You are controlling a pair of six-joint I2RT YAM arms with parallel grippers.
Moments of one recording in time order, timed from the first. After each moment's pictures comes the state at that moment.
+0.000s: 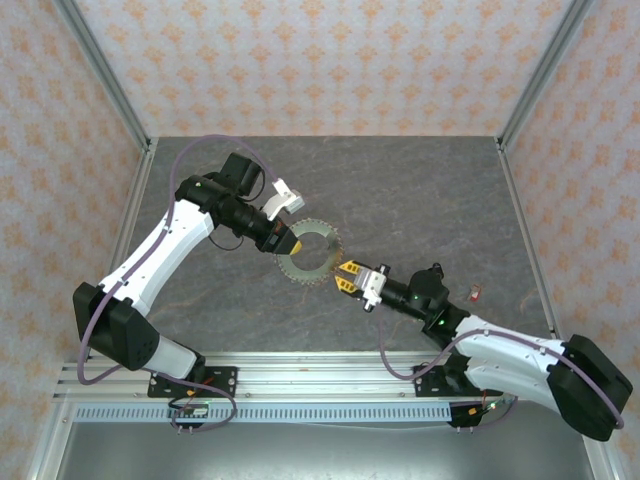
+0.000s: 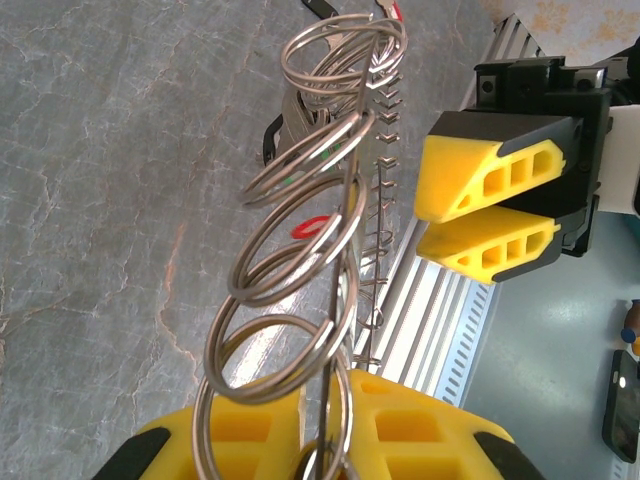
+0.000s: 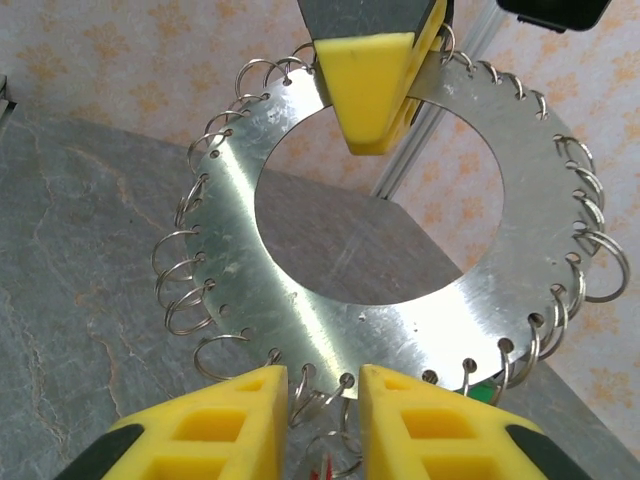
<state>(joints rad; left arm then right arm) -0.37 1.47 1.42 -1.15 0.76 0.25 0.81 0.93 0.22 0.68 -0.29 -0.49</state>
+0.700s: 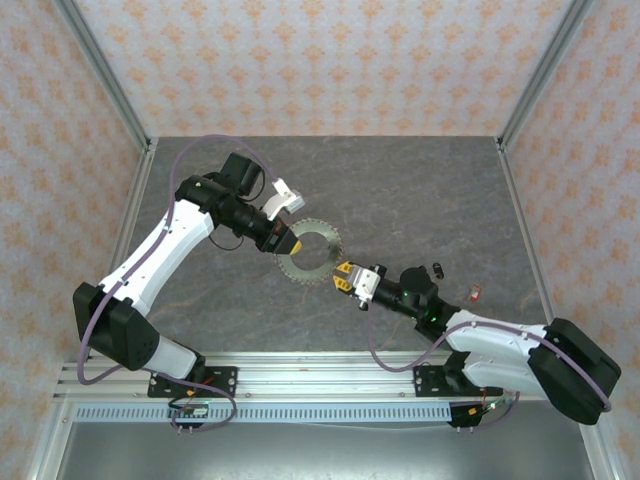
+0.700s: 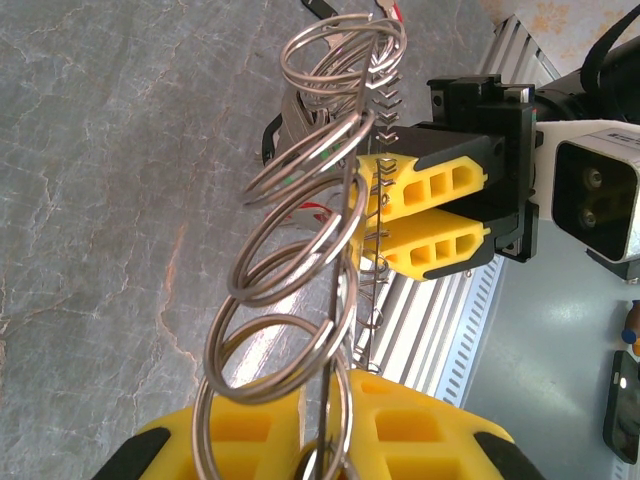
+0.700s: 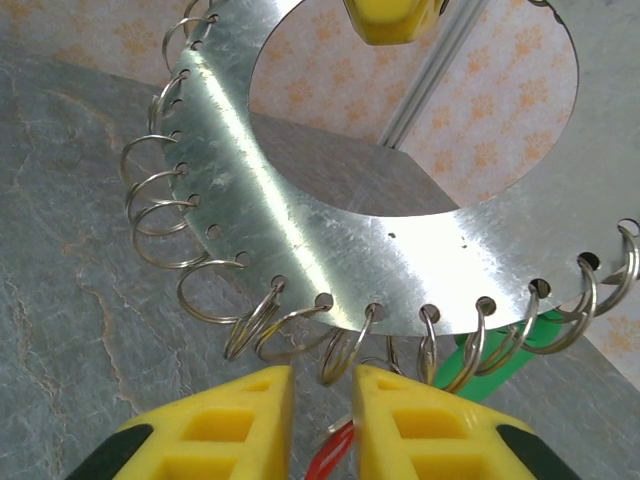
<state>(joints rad) -0.37 1.47 1.42 -1.14 0.76 0.25 0.81 1.07 0.23 0.72 -0.25 -0.49</state>
